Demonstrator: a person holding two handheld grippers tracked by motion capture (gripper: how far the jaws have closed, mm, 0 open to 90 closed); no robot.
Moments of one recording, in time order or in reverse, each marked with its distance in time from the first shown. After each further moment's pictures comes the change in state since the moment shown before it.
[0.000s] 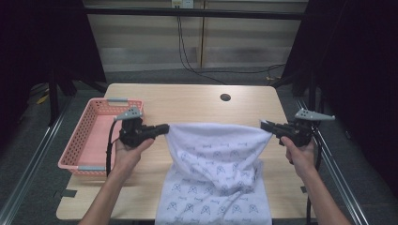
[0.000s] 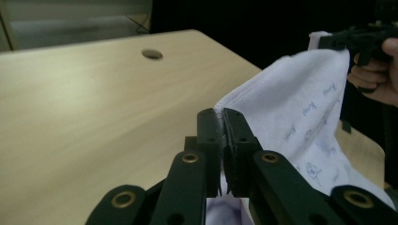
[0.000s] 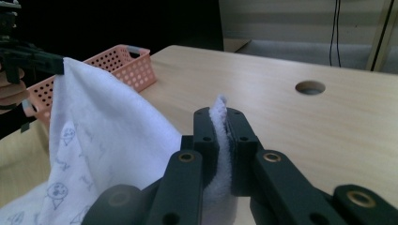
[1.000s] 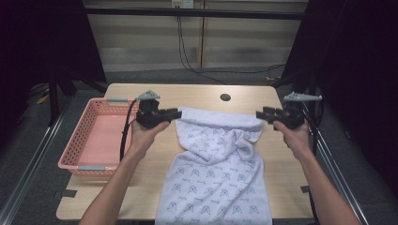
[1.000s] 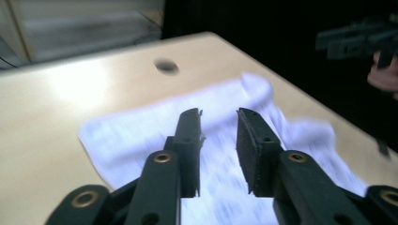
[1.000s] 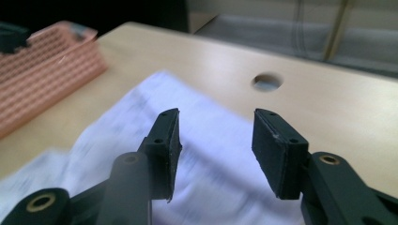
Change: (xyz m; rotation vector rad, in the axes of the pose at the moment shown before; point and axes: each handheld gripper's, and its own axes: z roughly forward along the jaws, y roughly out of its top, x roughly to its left) left arm 0.001 0.003 0.052 0.099 0.019 0.013; right arm -0.018 0.018 0.029 0.159 -0.123 -0.031
